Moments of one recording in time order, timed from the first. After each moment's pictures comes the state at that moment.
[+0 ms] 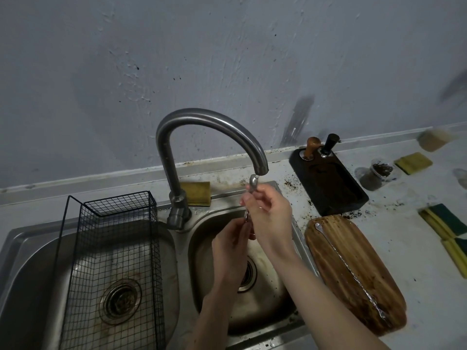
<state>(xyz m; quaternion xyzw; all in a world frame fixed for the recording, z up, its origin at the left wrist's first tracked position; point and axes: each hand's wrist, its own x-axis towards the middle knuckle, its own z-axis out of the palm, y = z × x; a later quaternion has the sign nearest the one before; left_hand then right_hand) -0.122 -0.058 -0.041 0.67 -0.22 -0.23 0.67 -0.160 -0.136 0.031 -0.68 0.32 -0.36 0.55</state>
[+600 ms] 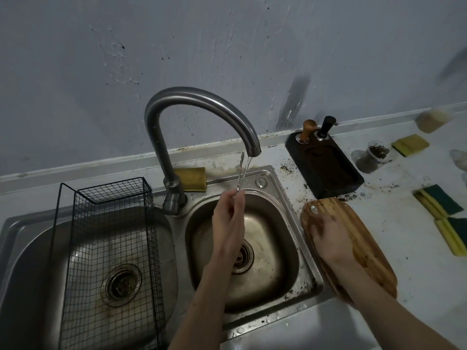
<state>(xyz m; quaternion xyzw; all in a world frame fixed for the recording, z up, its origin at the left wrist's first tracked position) -0.118 -0.073 -0.021 0.67 -0.21 -0.24 0.67 -0.303 -0.230 -0.072 -0.81 0.55 -0.05 0.18</state>
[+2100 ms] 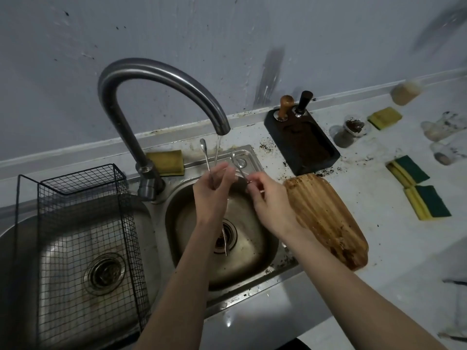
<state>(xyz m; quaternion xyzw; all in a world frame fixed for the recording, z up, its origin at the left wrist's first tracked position) -0.118 -0.096 -0.021 0.60 -0.14 -0.32 0.72 -0.232 -0.172 -0.006 -0.84 0.35 -0.22 0.35</state>
